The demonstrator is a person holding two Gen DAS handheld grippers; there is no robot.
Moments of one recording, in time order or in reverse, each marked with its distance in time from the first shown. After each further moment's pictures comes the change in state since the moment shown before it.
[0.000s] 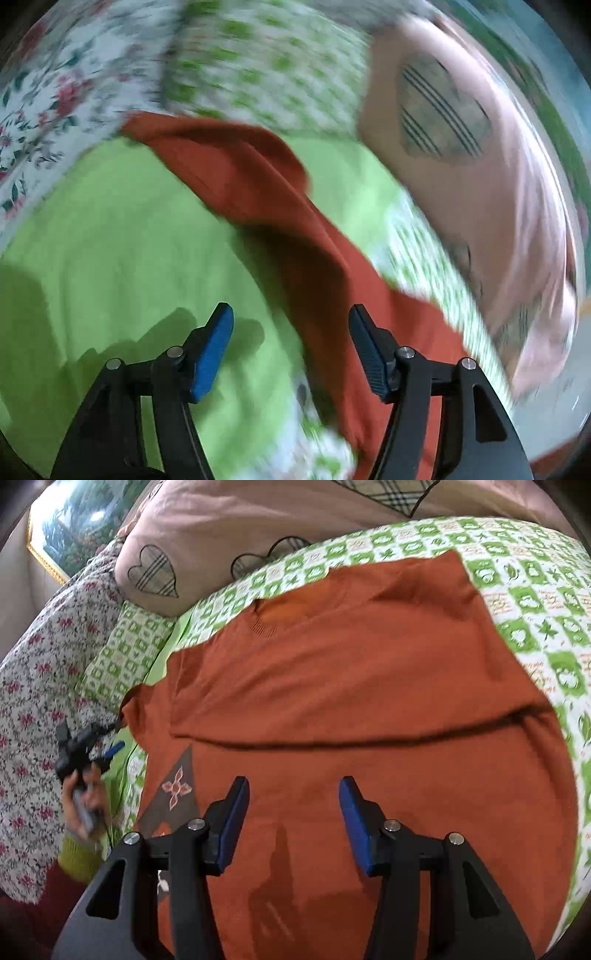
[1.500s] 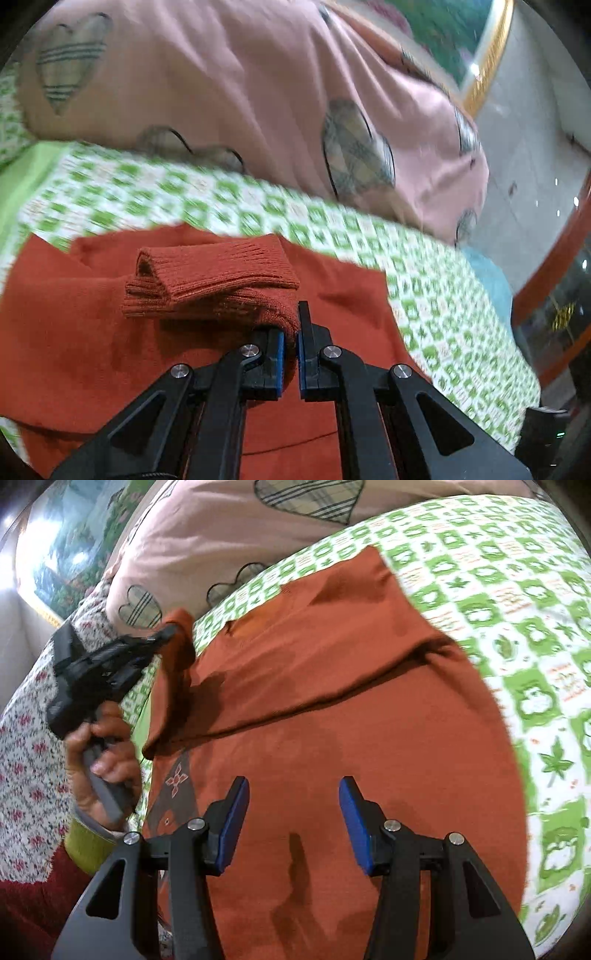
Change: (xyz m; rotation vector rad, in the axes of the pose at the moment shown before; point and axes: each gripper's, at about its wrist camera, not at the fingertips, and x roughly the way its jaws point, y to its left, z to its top) left arm 0.048 -0.335 -0.239 0.713 0.214 -0.364; right arm -0.060 -0.050 -0.042 0.150 -0.091 0.007
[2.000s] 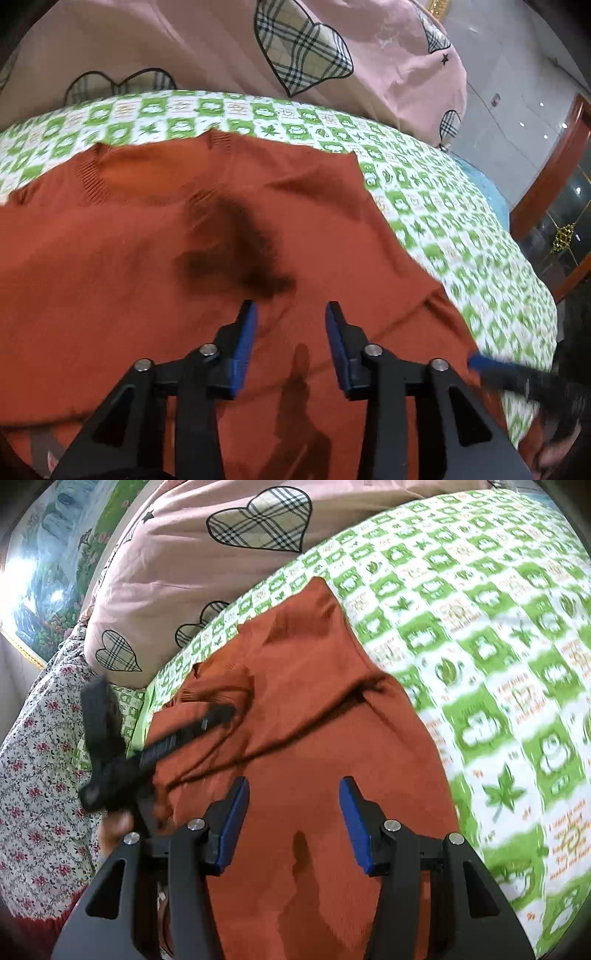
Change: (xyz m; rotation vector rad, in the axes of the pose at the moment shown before) left arm 0.042 -0.032 -0.068 0.165 0.235 -0.036; right arm -0.015 -0.031 0.024 0.092 -0.085 -0.045
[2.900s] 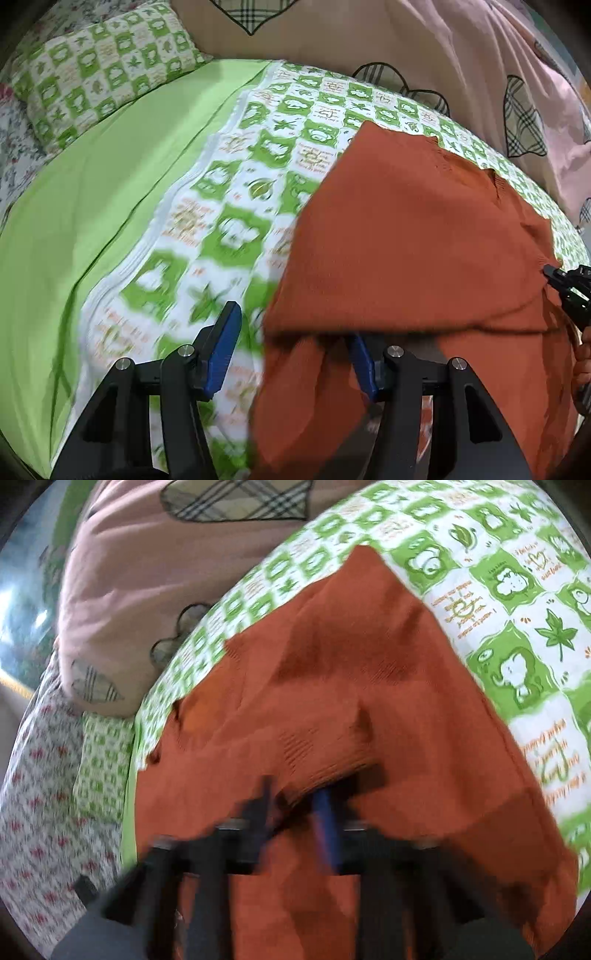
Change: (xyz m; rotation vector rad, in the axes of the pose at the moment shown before) left arm -0.121 0.202 -0.083 -0.362 -0.071 0.497; right arm 0.129 0.011 0.087 0.125 0.057 0.047
